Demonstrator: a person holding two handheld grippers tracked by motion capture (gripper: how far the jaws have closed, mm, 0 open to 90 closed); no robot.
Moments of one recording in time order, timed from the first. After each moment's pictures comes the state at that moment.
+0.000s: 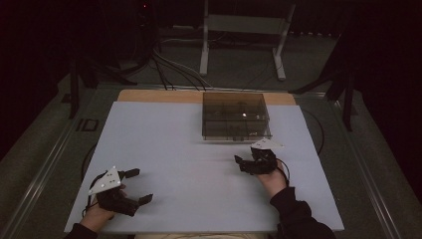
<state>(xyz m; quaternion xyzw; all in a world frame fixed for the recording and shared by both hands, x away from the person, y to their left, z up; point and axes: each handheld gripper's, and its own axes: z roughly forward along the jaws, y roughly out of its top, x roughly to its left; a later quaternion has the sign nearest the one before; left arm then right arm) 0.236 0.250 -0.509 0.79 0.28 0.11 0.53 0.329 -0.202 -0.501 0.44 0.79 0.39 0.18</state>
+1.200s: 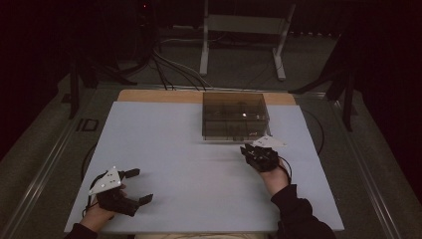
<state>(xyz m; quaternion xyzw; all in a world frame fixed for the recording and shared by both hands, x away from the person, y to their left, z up) 0.236 0.250 -0.509 0.79 0.28 0.11 0.53 0.327 -0.202 -0.484 0.43 0.78 0.40 0.22</state>
